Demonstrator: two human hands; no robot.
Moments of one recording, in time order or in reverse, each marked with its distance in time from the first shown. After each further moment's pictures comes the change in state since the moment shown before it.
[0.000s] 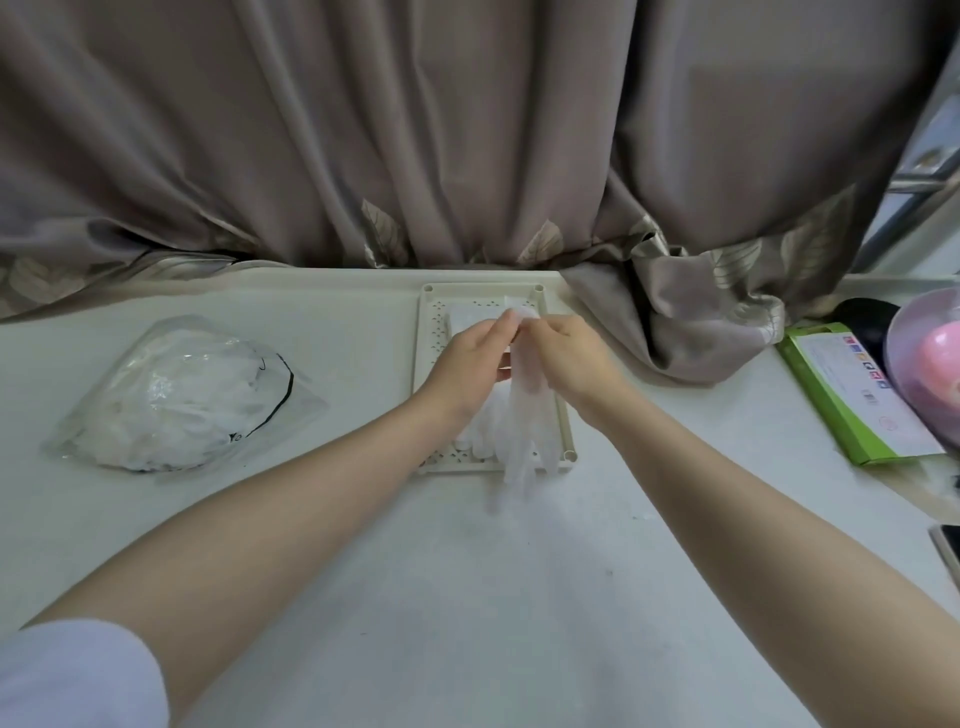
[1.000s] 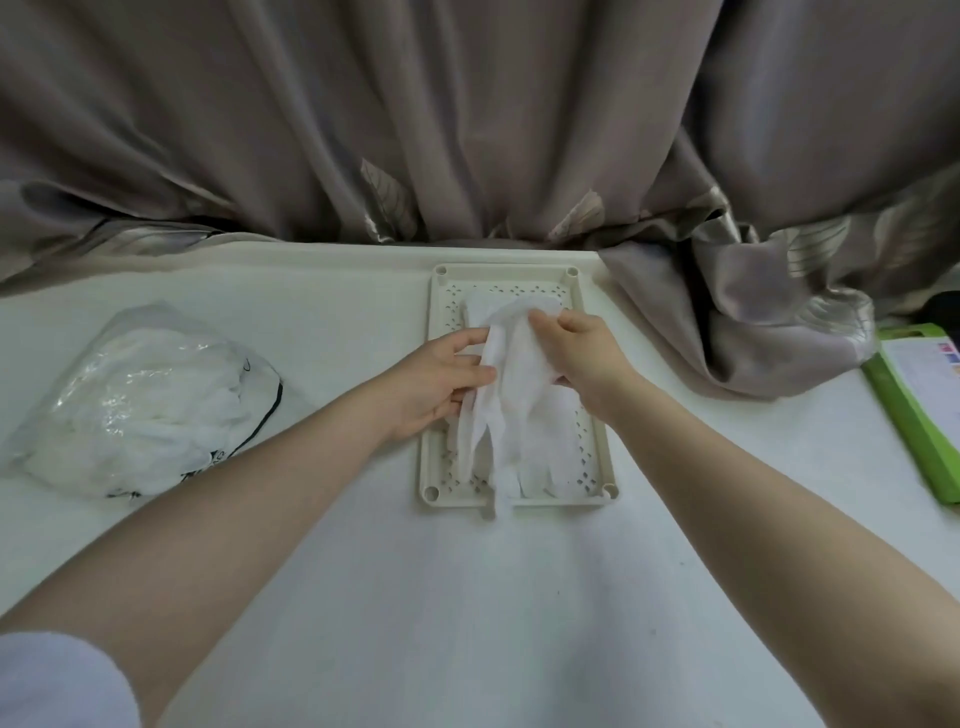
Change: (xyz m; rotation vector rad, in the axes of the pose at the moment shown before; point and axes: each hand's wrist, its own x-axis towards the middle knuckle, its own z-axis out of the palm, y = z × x) left_hand 0.074 -0.057 -0.072 -0.133 -0.223 -0.385; right_hand 0.091 0.048 0.033 0.297 -0.027 0.234
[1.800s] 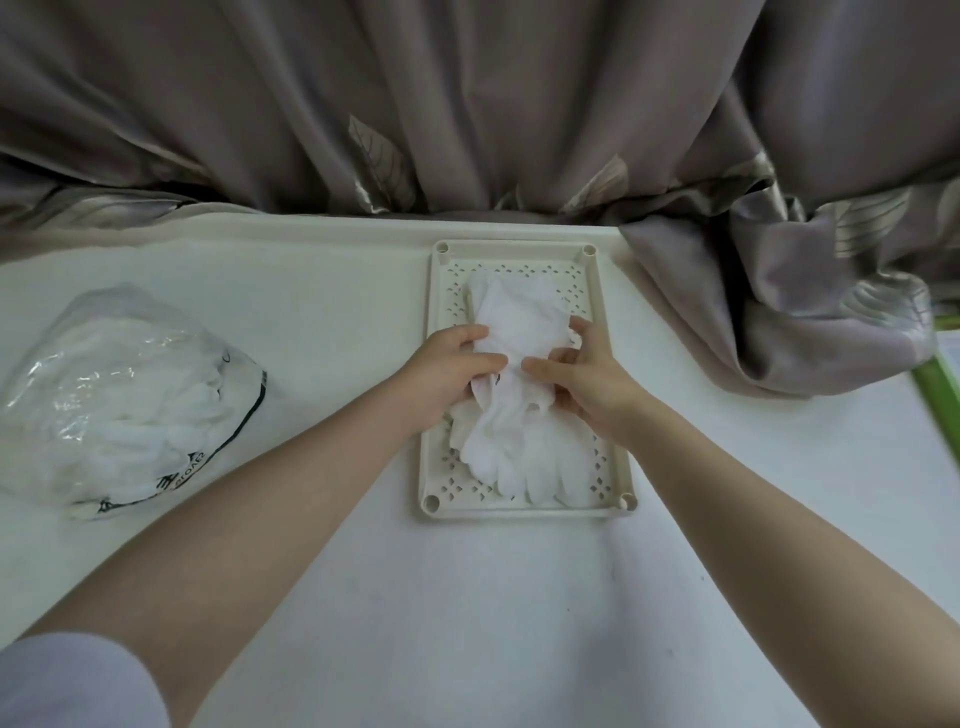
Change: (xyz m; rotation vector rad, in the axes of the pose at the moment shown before) left_hand 0.045 -0.019 -0.003 -0.003 0.222 -0.092; right_hand 0.021 0.048 -0.004 0.135 -0.153 0.217
